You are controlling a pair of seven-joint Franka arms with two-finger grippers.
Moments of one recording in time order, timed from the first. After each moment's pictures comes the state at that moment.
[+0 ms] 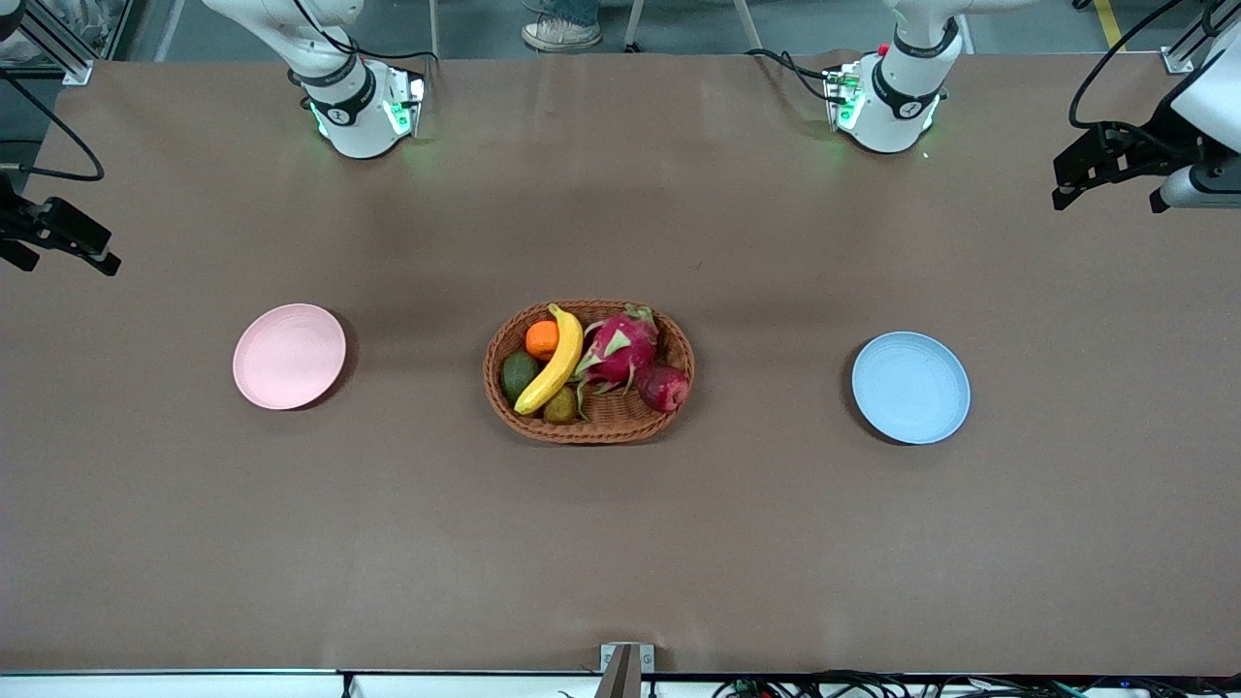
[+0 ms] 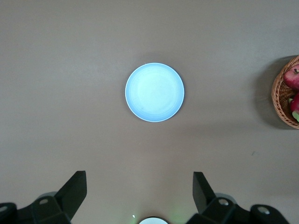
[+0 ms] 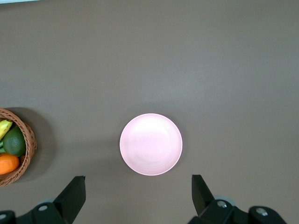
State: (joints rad) left arm 0.00 -0.08 -0.11 -1.54 0.02 1.45 -0.03; right arm -0.14 -0.13 0.01 -1.78 0.02 1.75 -0.05
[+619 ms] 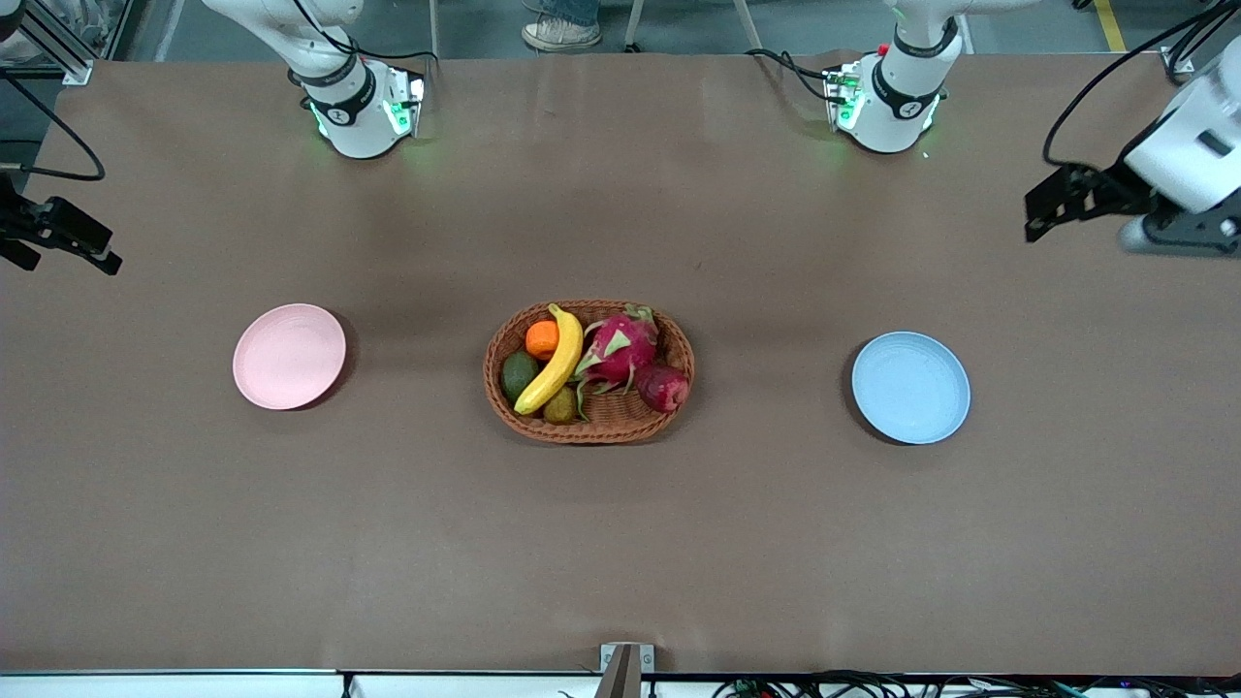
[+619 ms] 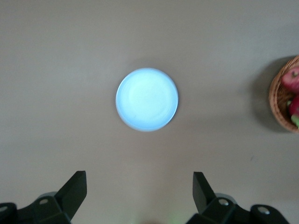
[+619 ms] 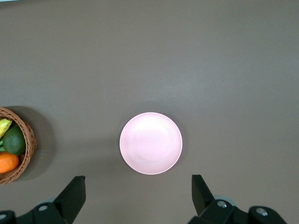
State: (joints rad) left arm -0.04 0.03 -0.13 -1.52 0.02 1.54 -0.05; right arm -0.14 -0.13 0.01 -1.77 0.02 1.75 -0.05
